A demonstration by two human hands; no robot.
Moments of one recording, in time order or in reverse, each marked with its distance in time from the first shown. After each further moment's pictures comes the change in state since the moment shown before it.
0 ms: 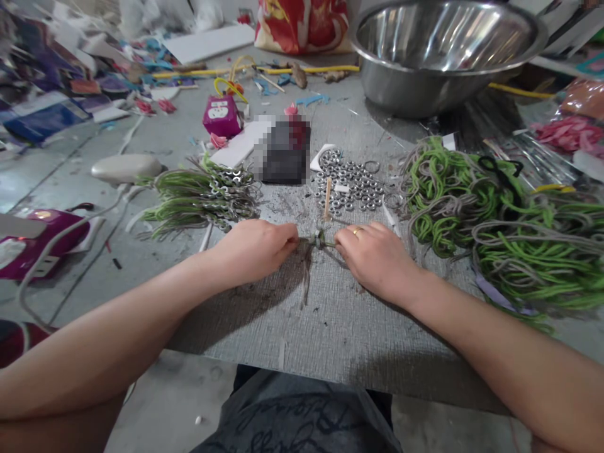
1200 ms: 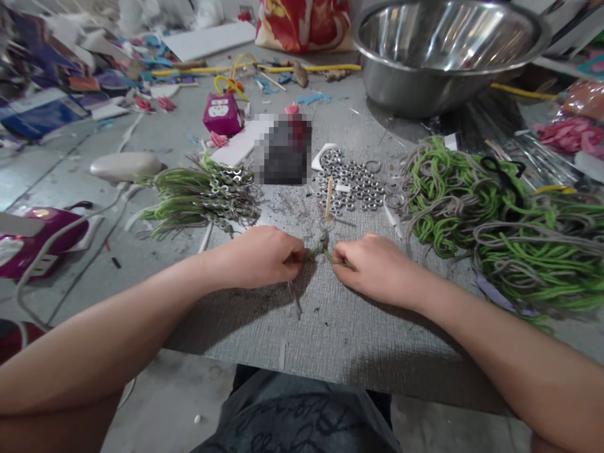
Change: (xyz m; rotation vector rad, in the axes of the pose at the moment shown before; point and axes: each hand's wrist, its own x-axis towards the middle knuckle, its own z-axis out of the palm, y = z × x) left_hand 0.003 0.004 -0.009 -0.192 -0.158 0.139; right_hand 0.008 -0.009 -0.022 0.394 -0.367 0.184
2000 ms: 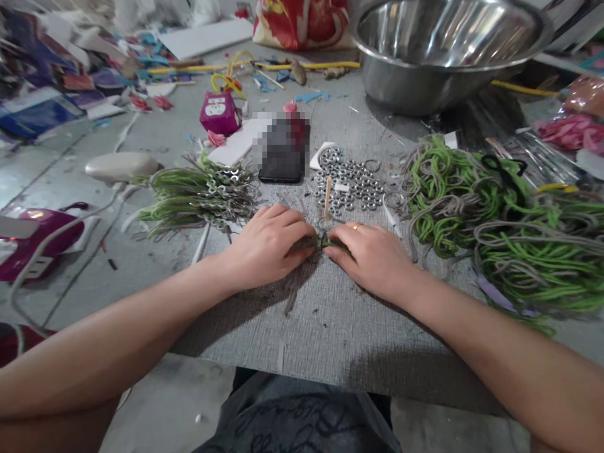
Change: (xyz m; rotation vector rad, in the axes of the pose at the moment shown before) left_hand 0.007 -0.005 0.020 0.107 0.435 0.069; right_hand 0.004 0.012 0.017 -0.099 0.369 -0.082
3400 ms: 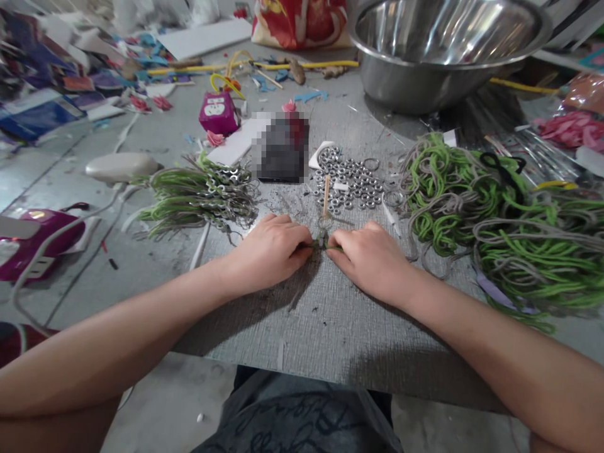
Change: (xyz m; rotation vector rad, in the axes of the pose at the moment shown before) left_hand 0.003 0.007 0.003 -0.034 -0.082 -0.051; right_hand 0.005 -0.006 -0.004 -0.076 -0.156 0.022
